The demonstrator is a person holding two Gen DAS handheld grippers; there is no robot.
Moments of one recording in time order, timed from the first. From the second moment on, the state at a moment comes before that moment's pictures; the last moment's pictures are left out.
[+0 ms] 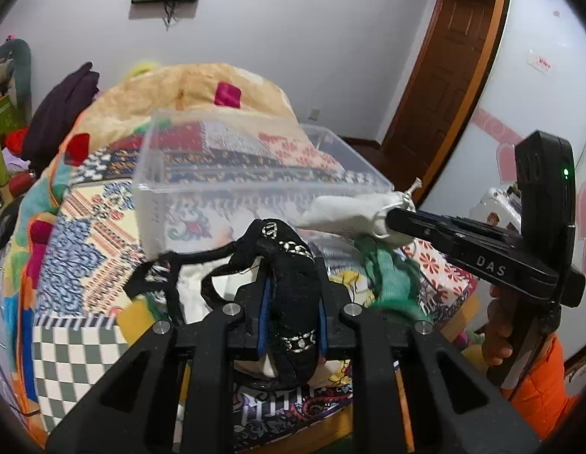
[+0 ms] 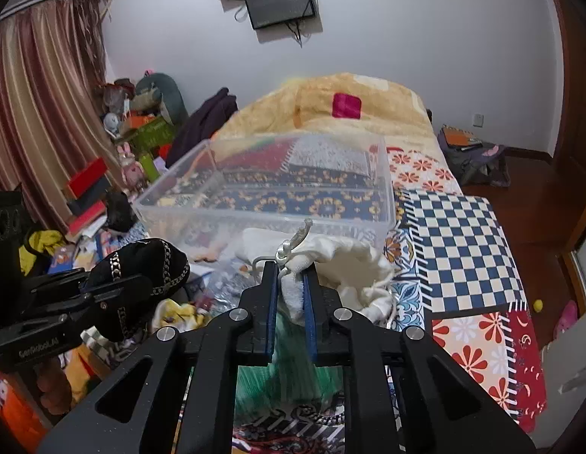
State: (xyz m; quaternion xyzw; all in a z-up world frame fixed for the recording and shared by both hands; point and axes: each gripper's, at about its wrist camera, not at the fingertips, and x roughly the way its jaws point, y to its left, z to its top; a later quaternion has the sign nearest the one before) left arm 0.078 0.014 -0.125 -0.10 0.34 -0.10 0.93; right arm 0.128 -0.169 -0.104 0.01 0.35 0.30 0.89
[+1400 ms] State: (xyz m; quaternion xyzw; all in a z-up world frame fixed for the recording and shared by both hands) left arm 0.201 0.034 -0.087 -0.06 0.33 -0.03 0.94; right arm 0.203 -0.110 -0.083 -0.05 0.32 0.27 0.91
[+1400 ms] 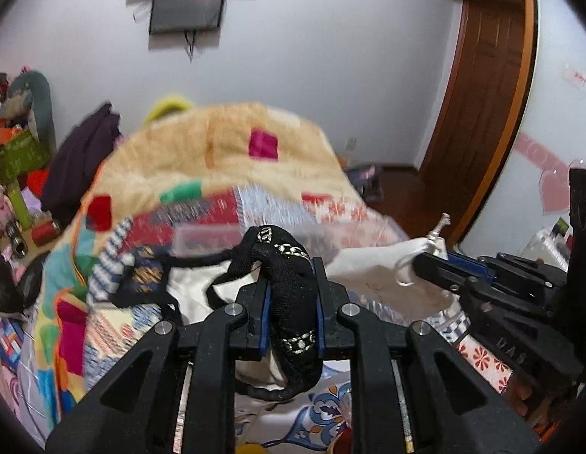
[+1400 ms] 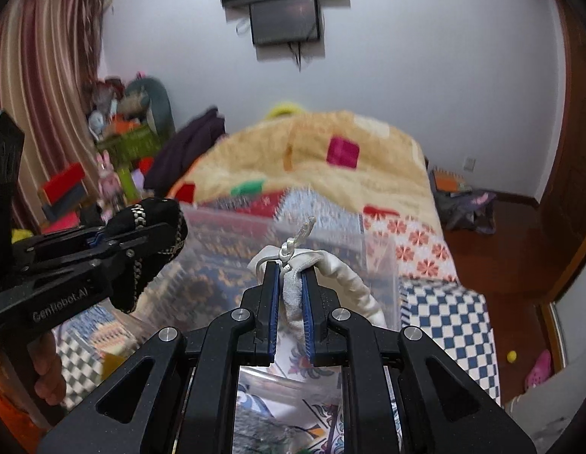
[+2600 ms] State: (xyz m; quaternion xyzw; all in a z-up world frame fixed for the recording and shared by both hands) left arm 0.095 0.038 -0.064 -0.06 0.29 -0.02 0.95; right arm 0.126 -0.156 -0.049 -0.05 0.30 0.28 0.91
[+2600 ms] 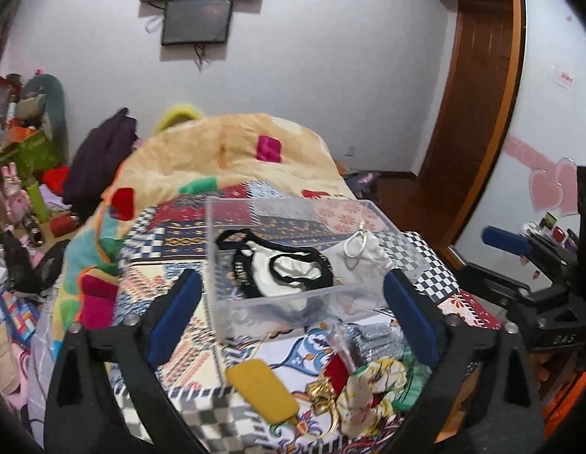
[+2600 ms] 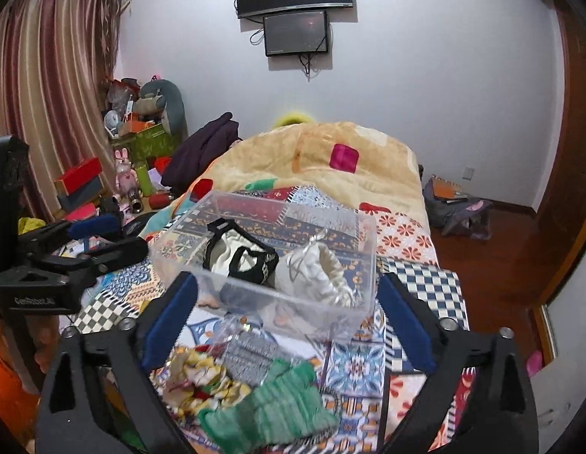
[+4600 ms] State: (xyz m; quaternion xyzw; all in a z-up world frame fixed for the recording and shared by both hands) left arm 0.070 0.028 -0.132 -0.06 0.36 -0.02 0.93; right arm 0.122 -0.163 -0.140 -0.03 0.43 0.29 0.86
